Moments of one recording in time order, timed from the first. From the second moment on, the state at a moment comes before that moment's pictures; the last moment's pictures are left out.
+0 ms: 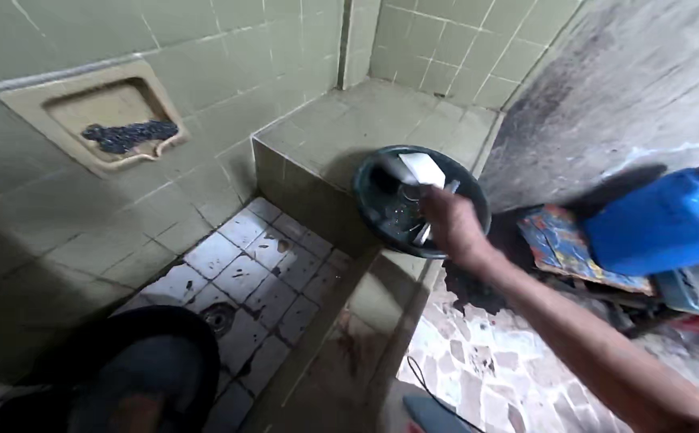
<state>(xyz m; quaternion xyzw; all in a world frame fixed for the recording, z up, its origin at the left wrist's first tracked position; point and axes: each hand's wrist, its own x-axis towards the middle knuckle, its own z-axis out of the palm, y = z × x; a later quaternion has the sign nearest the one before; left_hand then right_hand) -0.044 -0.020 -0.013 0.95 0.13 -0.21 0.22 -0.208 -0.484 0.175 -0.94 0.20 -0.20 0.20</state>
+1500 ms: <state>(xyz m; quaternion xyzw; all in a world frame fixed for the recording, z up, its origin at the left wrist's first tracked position) 0.026 -0.005 -0.021 0.57 0.16 0.04 0.80 0.023 -0.117 -0.008 -0.68 0.00 0.31 0.66</state>
